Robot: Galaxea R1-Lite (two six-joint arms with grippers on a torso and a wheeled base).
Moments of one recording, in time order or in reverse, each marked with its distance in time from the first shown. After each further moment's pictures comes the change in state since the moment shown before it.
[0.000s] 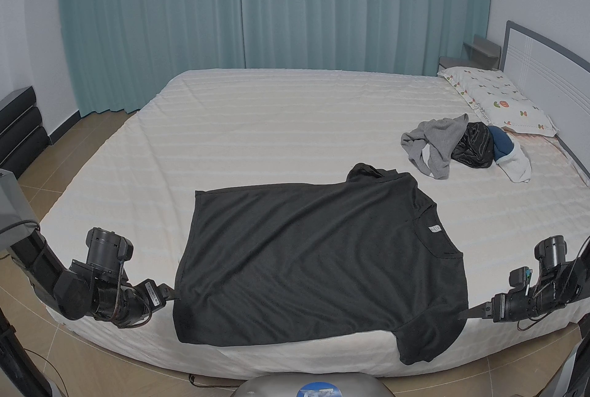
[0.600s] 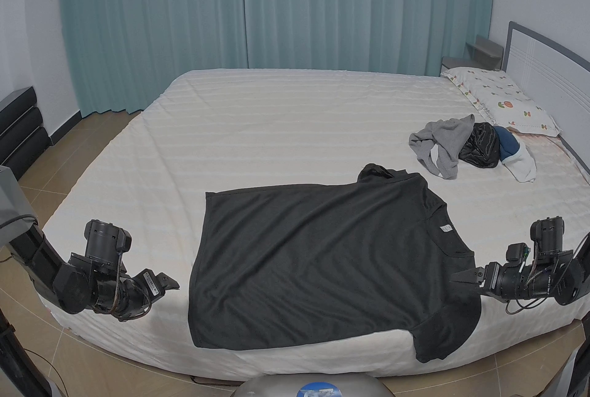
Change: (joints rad) left arm 0.013 -0.003 -0.039 -0.001 -0.006 -0.053; right arm 0.142 -0.050 -0.020 -0.239 -0.073 0.405
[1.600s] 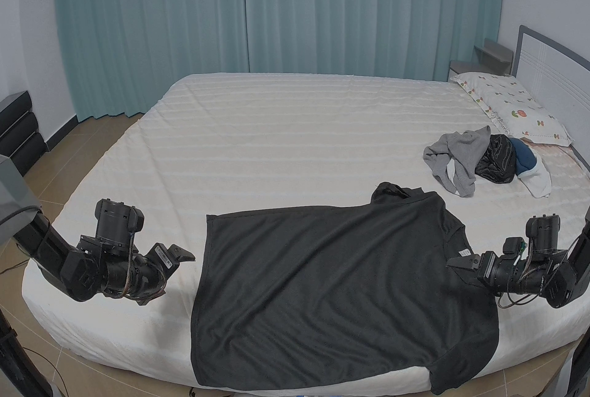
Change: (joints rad) left arm -0.071 0.000 -0.117 -0.009 -0.041 -0.206; right arm 0.029 0.064 0.001 -0.186 -0.039 0.159
